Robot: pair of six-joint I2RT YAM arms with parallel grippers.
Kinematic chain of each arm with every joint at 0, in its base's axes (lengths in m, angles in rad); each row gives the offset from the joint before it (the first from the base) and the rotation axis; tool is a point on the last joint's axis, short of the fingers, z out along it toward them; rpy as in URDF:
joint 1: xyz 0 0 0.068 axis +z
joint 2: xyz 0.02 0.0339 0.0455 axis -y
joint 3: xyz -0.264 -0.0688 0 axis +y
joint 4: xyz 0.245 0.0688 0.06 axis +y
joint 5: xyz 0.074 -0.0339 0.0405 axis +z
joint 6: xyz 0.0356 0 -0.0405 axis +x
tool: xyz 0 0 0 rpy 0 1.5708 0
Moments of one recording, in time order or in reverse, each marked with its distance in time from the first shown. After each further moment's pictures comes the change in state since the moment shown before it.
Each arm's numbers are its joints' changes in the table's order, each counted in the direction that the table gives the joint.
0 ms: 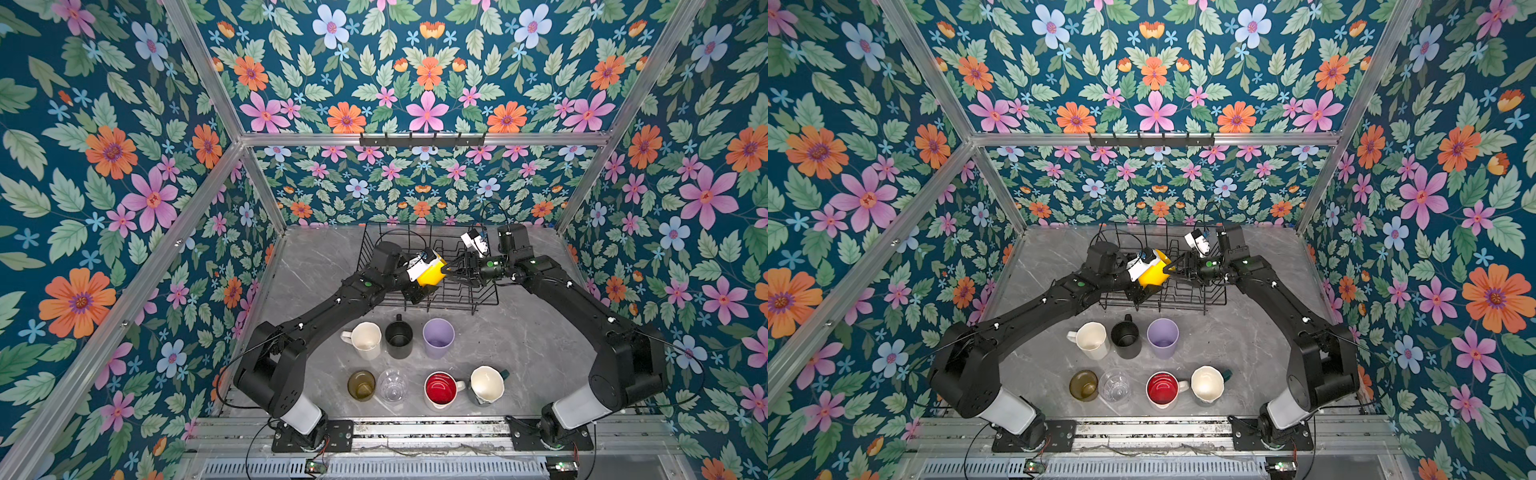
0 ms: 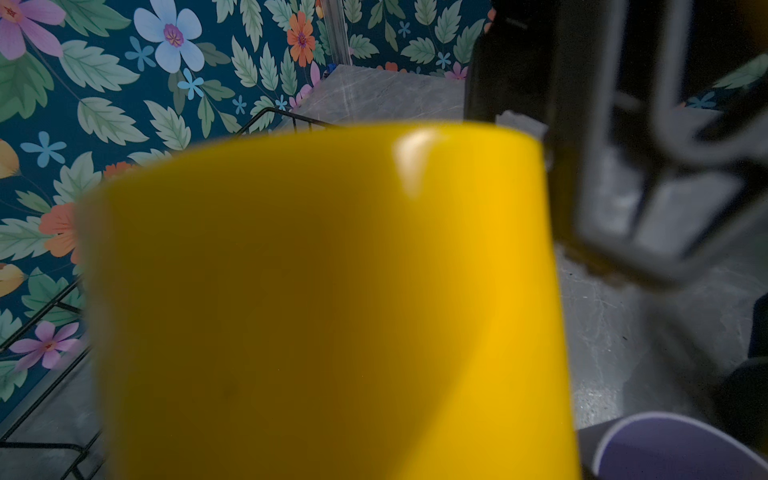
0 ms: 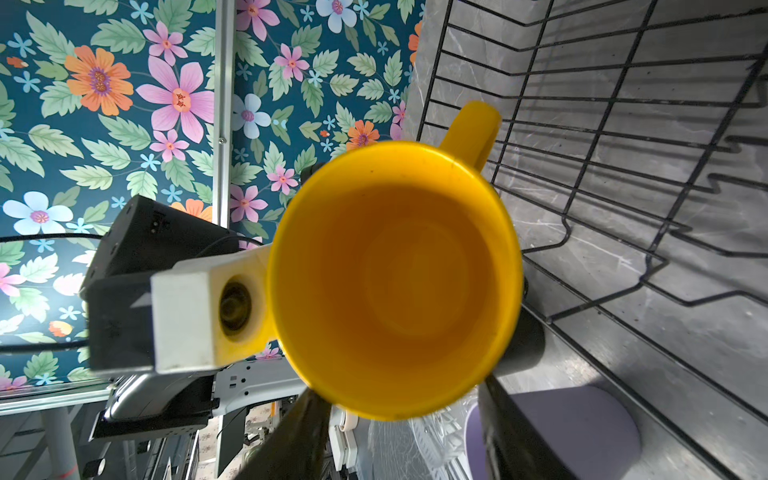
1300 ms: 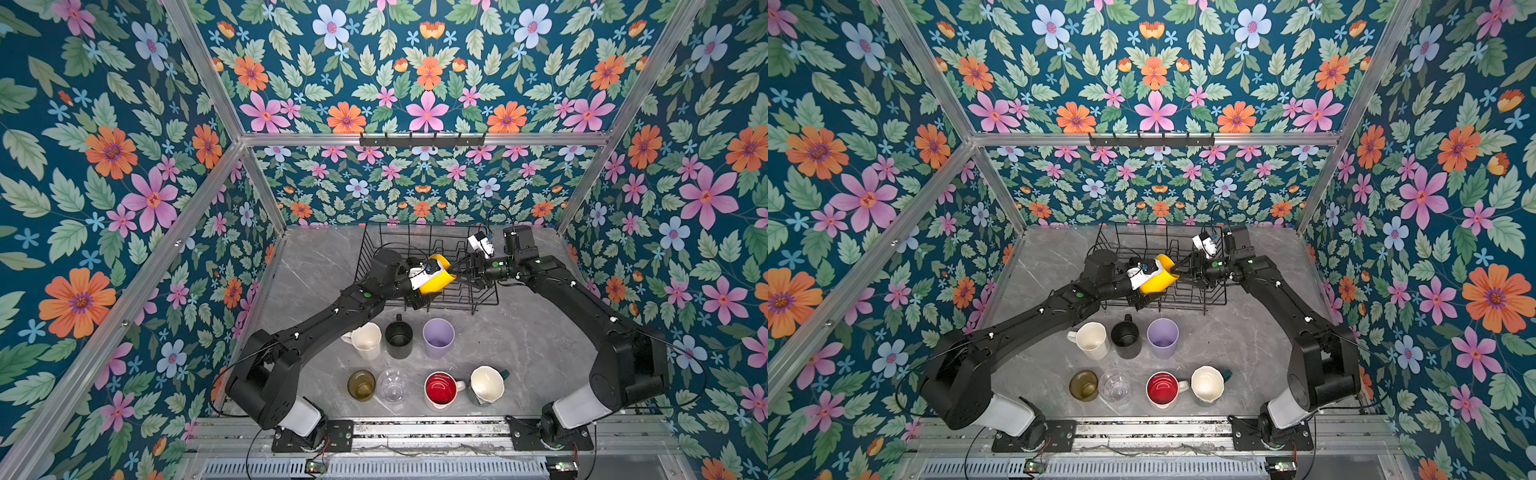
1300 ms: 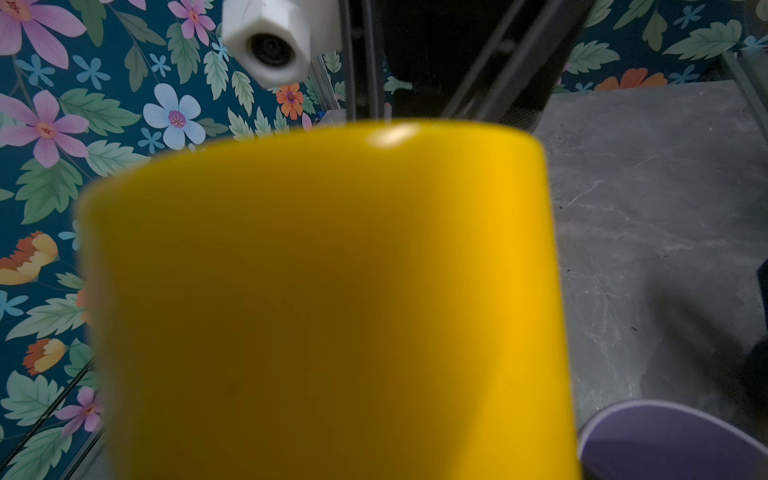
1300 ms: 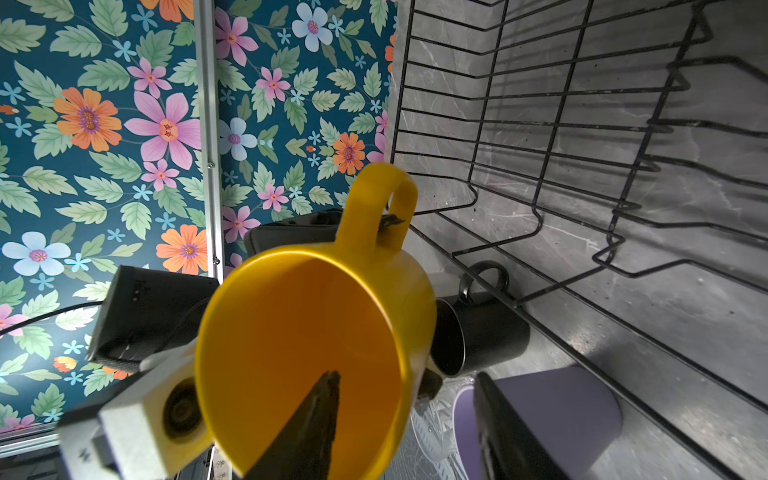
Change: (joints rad) left arm -0.033 0.065 0.104 -0.143 -0.010 0.105; right arm -0.033 -0.002 0.013 0.048 -0.008 0.014
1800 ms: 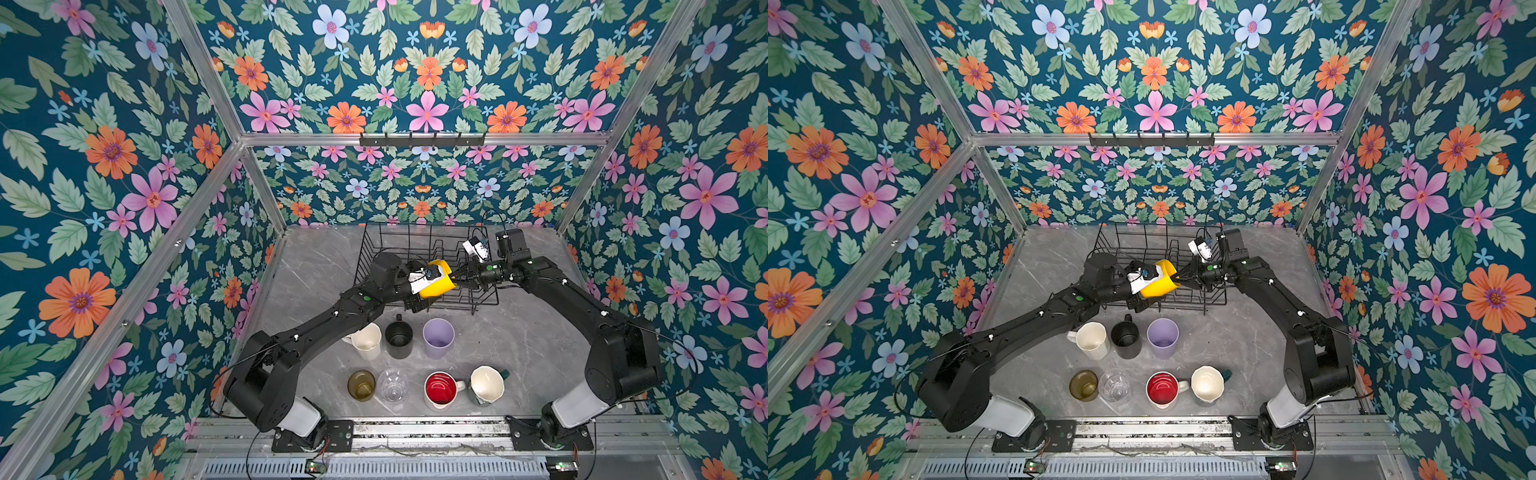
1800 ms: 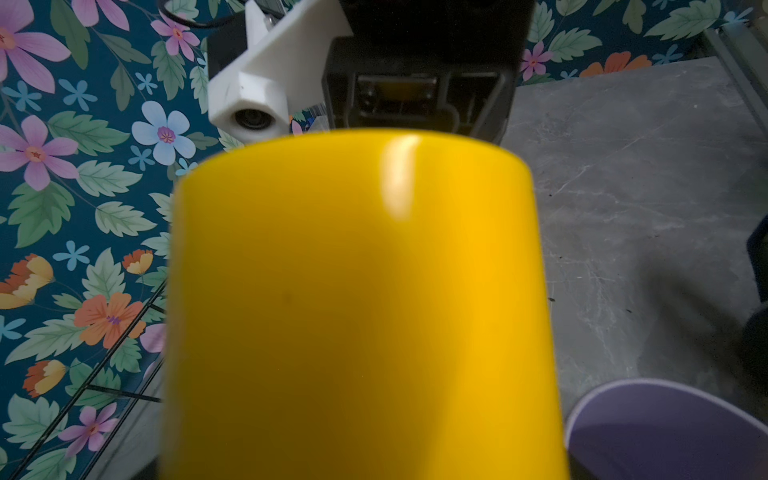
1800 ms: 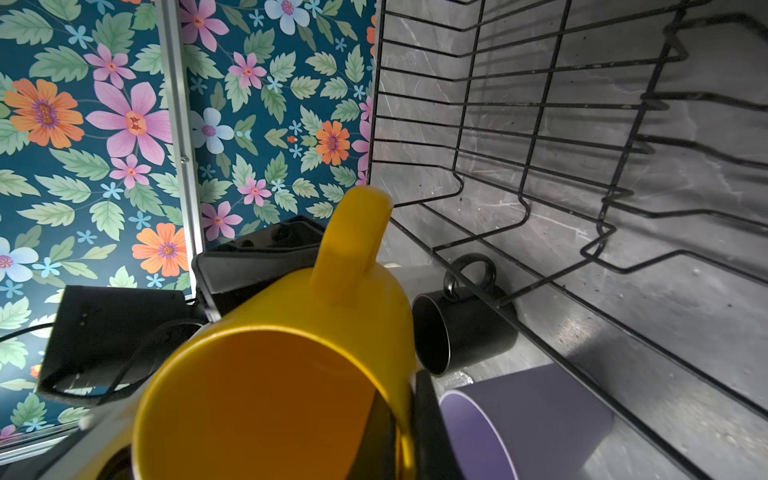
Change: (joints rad) left arm -0.008 0.015 0.040 -0.039 -0.003 0.047; right arm 0.020 -0.031 0.015 -0.016 -0.009 -0.003
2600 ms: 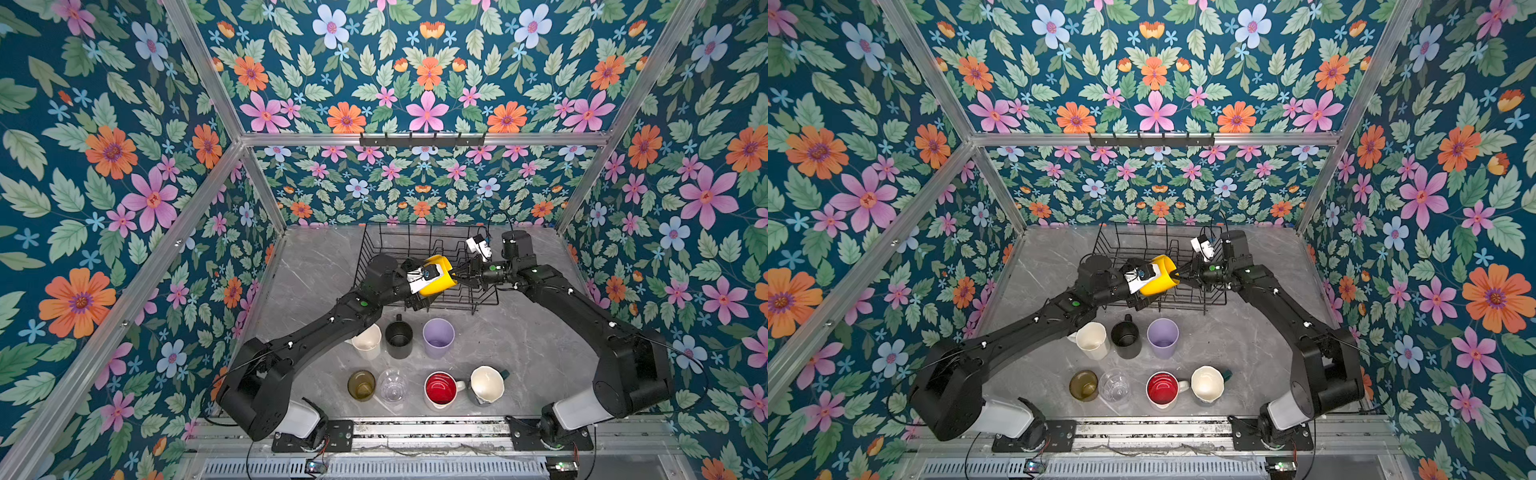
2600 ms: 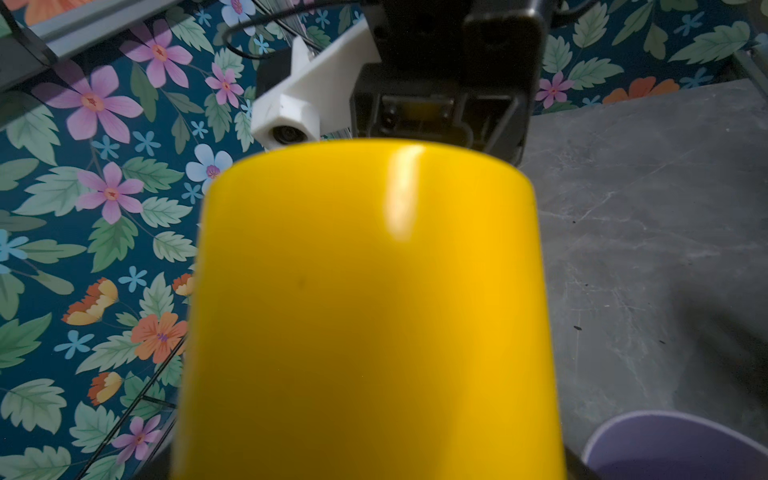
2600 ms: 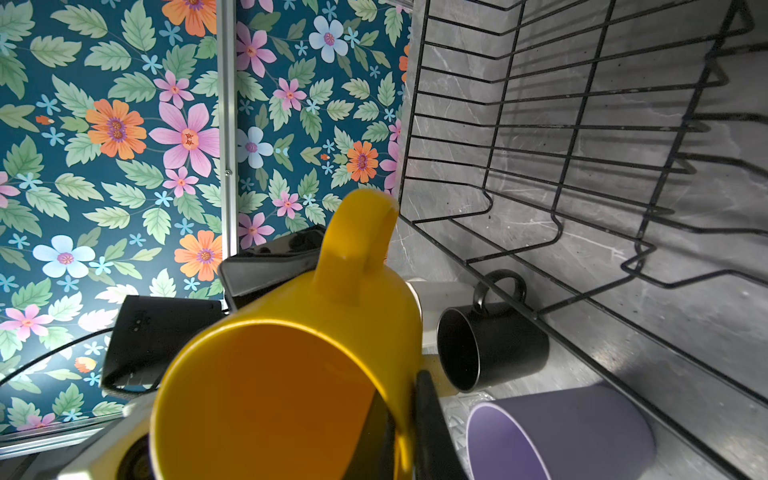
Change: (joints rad) left arm -0.002 0.056 0.063 -0.146 0.060 -0.014; right arm 0.000 0.082 0.093 -0.183 0.015 0.169
